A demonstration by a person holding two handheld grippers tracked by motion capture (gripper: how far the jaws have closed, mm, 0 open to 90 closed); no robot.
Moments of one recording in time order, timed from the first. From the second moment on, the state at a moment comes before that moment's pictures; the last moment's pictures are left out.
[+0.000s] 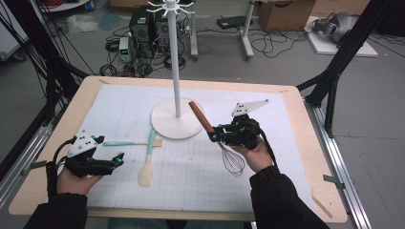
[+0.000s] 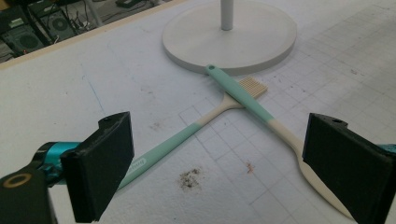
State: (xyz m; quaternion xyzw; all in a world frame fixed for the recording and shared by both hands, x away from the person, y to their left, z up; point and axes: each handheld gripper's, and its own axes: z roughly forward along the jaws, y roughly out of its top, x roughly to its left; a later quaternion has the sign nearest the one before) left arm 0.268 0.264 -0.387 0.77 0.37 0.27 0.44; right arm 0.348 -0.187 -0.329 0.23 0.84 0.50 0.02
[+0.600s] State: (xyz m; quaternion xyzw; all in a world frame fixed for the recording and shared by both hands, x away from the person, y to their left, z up) left arm 0.269 0.266 -0.388 0.77 0.37 0.27 0.43; right arm 0.359 -0.181 -0.324 0.23 0.83 0.51 0.01
